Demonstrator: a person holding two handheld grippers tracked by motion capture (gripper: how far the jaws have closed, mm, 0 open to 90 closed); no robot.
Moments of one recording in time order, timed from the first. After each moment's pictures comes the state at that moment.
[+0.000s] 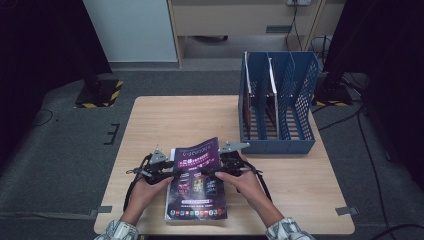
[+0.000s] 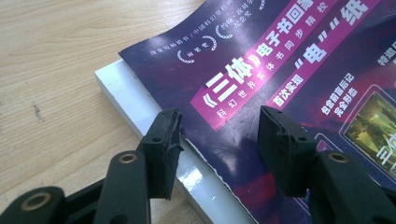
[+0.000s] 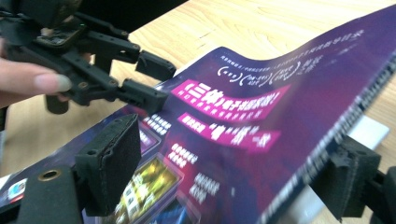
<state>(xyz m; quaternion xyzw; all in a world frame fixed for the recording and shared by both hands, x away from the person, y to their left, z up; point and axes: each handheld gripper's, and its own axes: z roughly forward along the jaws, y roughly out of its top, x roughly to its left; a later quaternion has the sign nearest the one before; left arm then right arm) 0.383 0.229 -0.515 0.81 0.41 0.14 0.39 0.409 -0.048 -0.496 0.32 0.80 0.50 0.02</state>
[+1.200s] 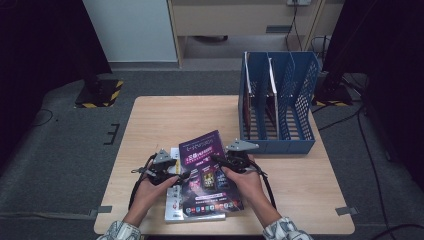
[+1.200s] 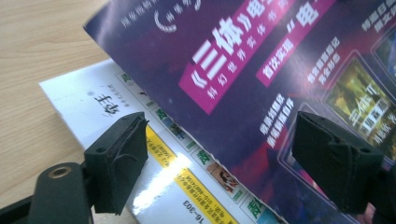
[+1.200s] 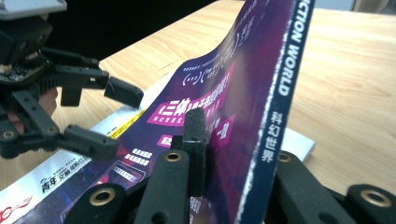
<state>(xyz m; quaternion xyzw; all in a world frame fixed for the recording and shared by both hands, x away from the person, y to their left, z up) 0.384 0.213 -0.516 0.81 0.39 0.11 0.42 0.408 -0.068 -0.489 0.35 0.77 0.52 0.10</state>
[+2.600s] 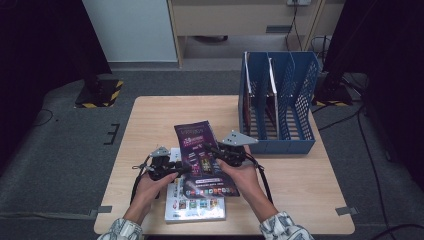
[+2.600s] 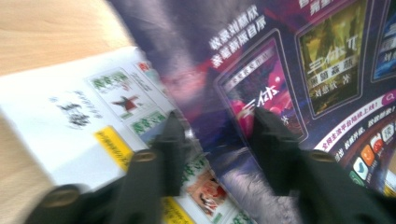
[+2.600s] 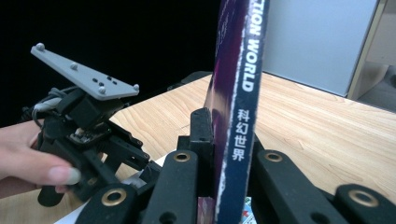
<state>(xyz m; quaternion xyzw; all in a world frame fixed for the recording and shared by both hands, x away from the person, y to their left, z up) 0.400 0.221 -0.518 0.78 0.41 0.03 0.47 0.406 -0.053 -0.445 0.27 0.74 0.59 0.15</state>
